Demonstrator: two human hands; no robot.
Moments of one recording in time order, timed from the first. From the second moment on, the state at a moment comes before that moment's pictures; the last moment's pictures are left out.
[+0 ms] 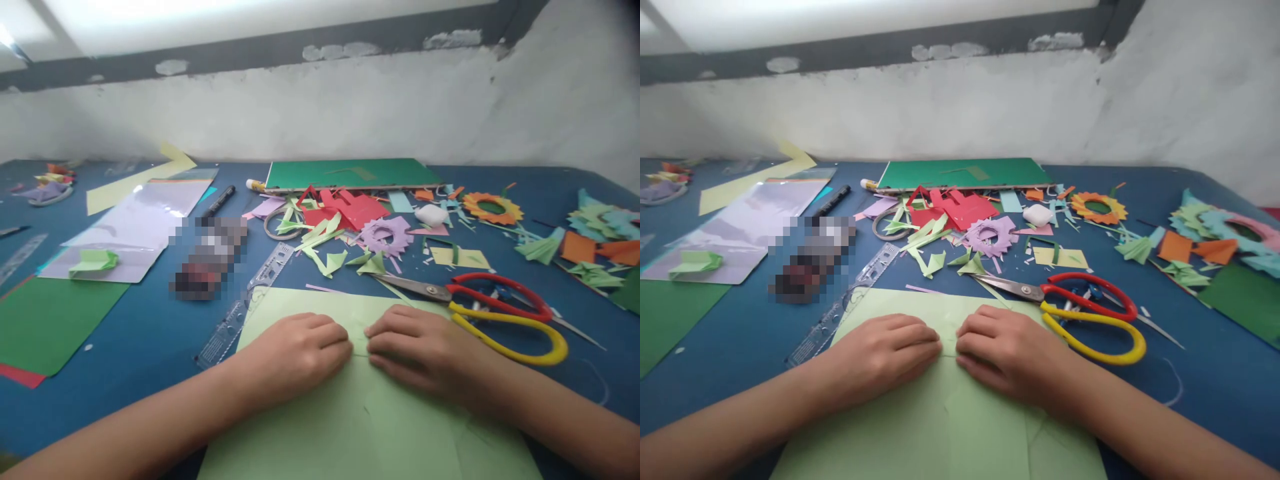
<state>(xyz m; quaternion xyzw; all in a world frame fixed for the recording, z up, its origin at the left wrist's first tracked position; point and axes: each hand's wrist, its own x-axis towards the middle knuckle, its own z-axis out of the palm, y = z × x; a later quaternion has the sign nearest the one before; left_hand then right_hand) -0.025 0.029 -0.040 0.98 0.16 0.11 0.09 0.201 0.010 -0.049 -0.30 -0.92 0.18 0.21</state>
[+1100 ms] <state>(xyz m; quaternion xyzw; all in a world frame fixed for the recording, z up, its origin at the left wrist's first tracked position) -0.017 0.037 -0.044 0.93 0.27 0.16 0.21 0.192 0.015 -0.044 -0.39 -0.86 0.25 0.21</state>
